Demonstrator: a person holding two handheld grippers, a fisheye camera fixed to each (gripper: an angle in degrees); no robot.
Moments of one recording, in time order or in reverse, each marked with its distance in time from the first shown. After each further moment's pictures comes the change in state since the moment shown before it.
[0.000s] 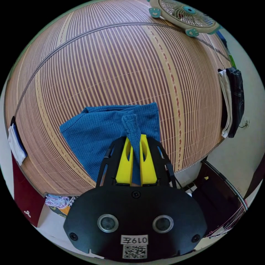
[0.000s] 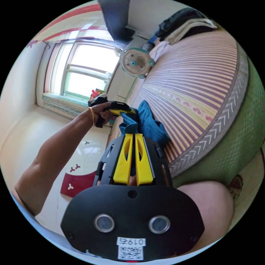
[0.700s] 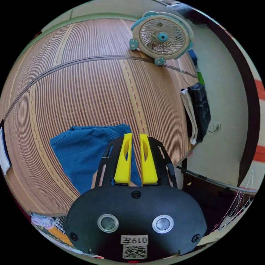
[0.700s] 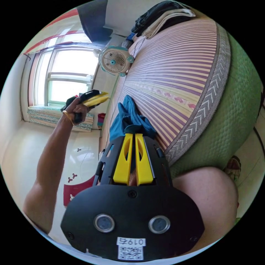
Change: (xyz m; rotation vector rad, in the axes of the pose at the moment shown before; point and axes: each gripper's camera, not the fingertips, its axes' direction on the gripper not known) left arm 0.073 0.107 0.101 0.311 0.264 0.103; right arm -0.035 -0.052 -0.036 -0.030 0.125 0.152
